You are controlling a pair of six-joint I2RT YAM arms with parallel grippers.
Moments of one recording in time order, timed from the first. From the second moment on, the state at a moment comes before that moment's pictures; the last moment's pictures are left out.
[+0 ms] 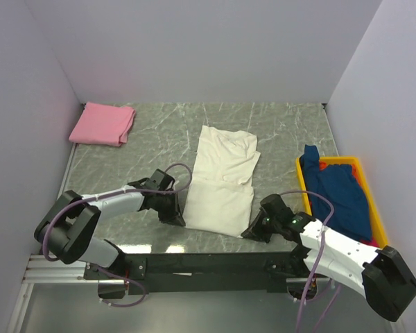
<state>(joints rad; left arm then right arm) -0.59 1.43 0.60 -0.33 0.40 -0.77 0.65 0.89 0.24 -0.39 -0.20 1.27</state>
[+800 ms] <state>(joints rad) -0.70 1.20 0.83 -0.59 0.29 -0.83 0.75 0.87 0.75 -0.88 0.06 1.03</state>
